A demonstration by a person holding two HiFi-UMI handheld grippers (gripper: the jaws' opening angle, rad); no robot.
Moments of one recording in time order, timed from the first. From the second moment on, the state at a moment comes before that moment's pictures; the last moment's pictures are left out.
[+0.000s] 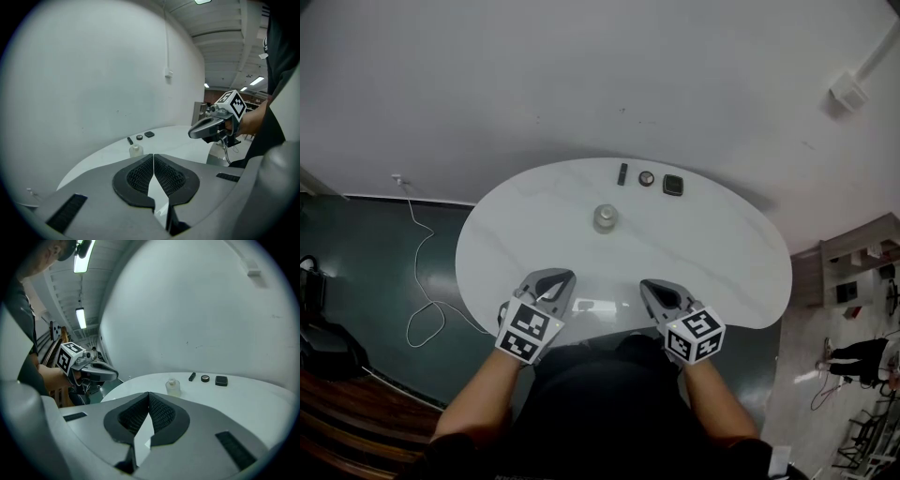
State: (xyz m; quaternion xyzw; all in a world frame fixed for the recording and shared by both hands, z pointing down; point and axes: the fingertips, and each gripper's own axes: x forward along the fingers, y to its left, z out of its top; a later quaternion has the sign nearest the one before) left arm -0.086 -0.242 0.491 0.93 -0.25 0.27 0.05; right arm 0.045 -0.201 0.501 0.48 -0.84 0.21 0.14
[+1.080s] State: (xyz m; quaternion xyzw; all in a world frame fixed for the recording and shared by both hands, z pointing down) left arm -0.029 -0.352 0.579 0.89 -0.32 0.31 0.07; right arm 0.091 -0.238 0.530 0.42 -0.86 0.23 0.16
